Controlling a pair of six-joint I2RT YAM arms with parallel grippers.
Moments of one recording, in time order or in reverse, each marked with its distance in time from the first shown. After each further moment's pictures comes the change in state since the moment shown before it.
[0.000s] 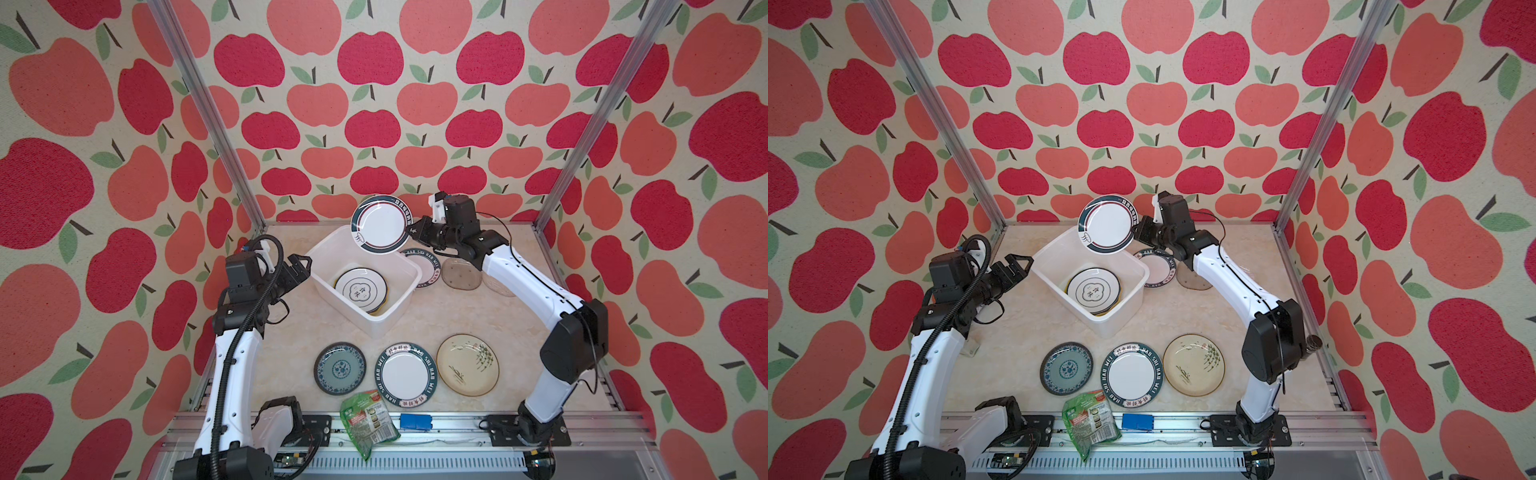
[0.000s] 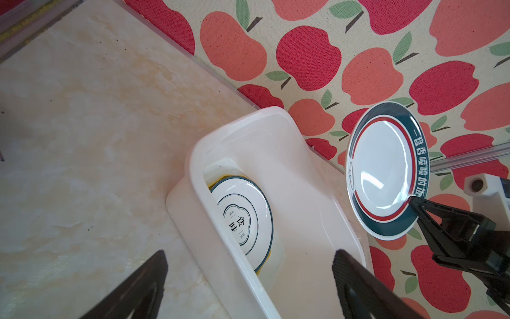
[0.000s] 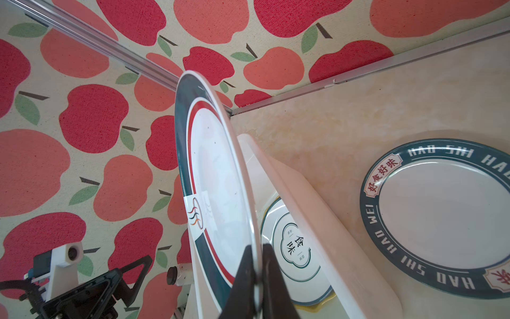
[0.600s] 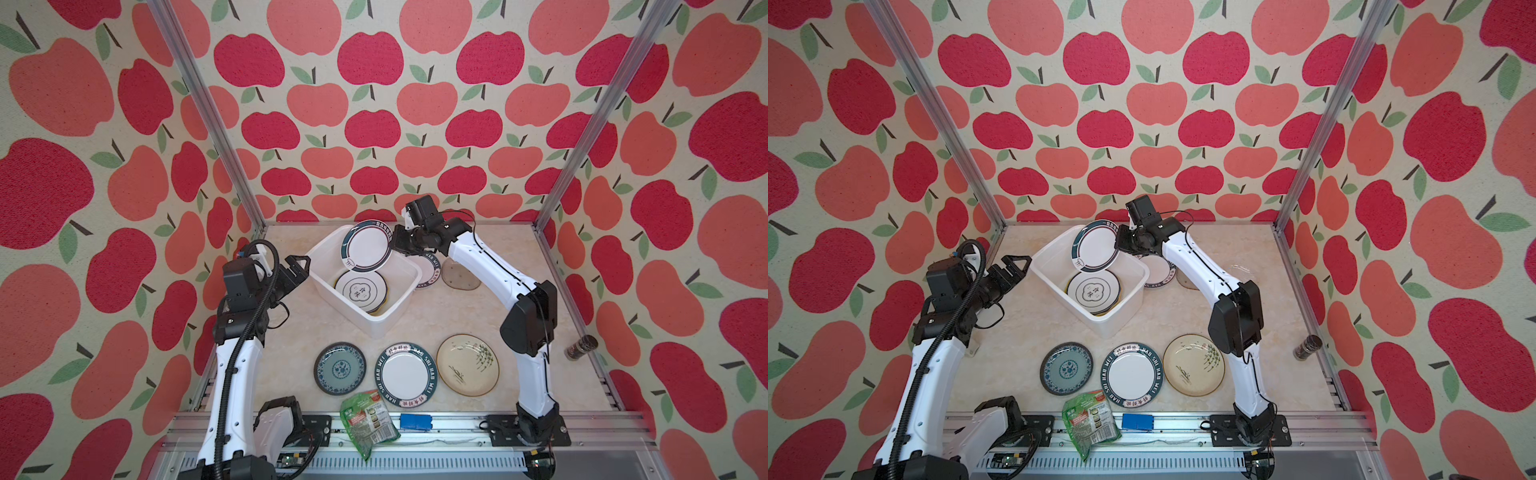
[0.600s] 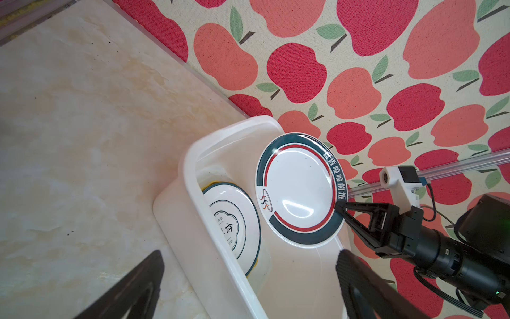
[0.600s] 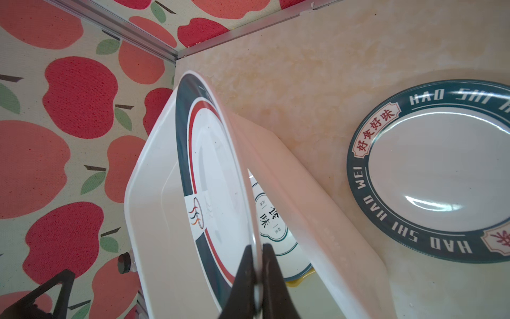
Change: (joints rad) left arm 0.016 -0.058 -0.064 0.079 0.029 -0.084; right arm 0.086 0.299 0.406 -0.425 0.091 -0.059
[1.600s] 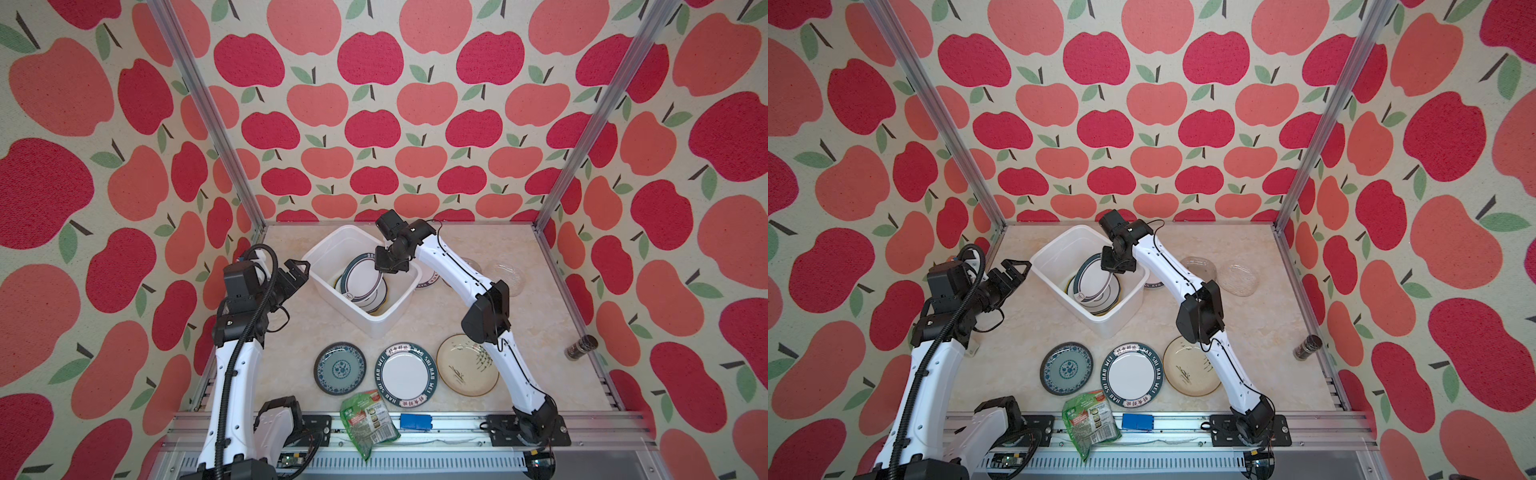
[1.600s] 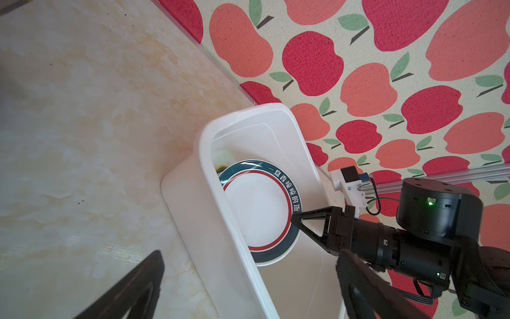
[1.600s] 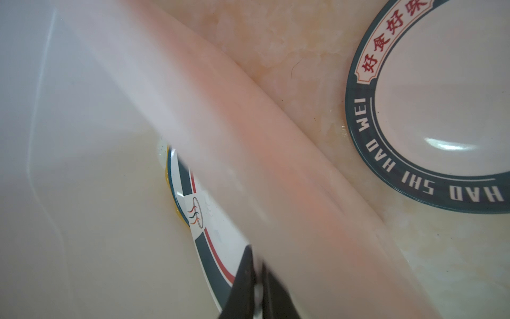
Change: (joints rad) left arm 0.005 -0.006 0.011 -0.090 -0.010 -0.025; right arm 0.093 0.347 0.461 -0.460 0.071 -0.003
